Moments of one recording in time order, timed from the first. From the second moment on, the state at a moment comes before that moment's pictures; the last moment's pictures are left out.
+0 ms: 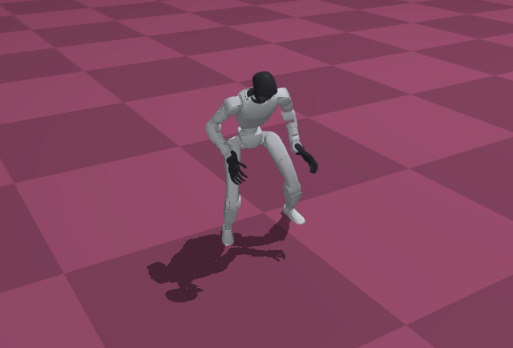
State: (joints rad) left arm -0.19 0.37 -0.19 0.50 -0.50 -0.21 0.61; right arm -0.18 -0.56 0.26 -0.10 -0.12 0.00 -0.54; waist 0.06 -0.06 0.49; left_leg -0.64 0.30 0.10 0.95 -0.48 0.00; right_leg -0.99 -0.23 0.04 1.22 -0.45 0.03
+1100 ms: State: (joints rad) left arm 0.15 0.87 -0.13 -0.57 -0.45 -0.35 0.11; right arm 0.46 -0.86 -0.15 0.04 0.79 -0.15 0.12; waist -0.06 -0.04 0.06; left_leg -0.05 0.12 0.31 0.04 0.21 -0.22; right_leg -0.07 -0.03 -0.03 0.01 0.41 0.26
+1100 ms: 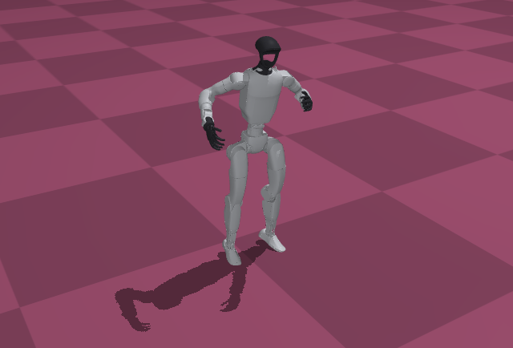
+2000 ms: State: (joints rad) left arm 0.30 0.76 -0.02 -0.08 -0.40 -0.30 0.13; right arm 0.34 -0.79 0.00 -0.04 0.58 -0.12 0.11; waist 0.06 0.12 0.27; left_leg -0.02 0.01 -0.14 0.07 0.29 -0.23; right_leg -0.02 -0.18 -0.05 0.16 0.22 0.24
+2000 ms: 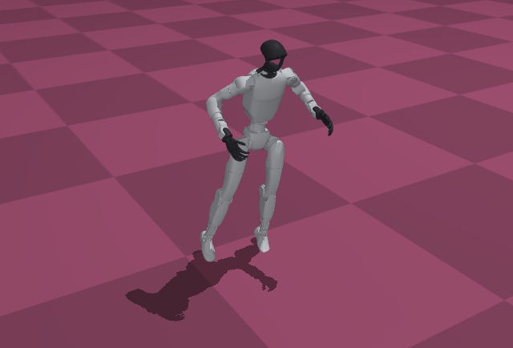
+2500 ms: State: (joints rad) left arm 0.31 0.54 -0.06 -0.12 -0.29 -0.25 0.23; right arm 0.28 -0.71 0.12 -0.44 0.40 -0.17 0.00; waist 0.08 -0.20 0.12; left_leg -0.06 0.16 0.11 0.23 0.11 -0.19; right_leg 0.03 -0.05 0.06 0.03 0.46 0.26
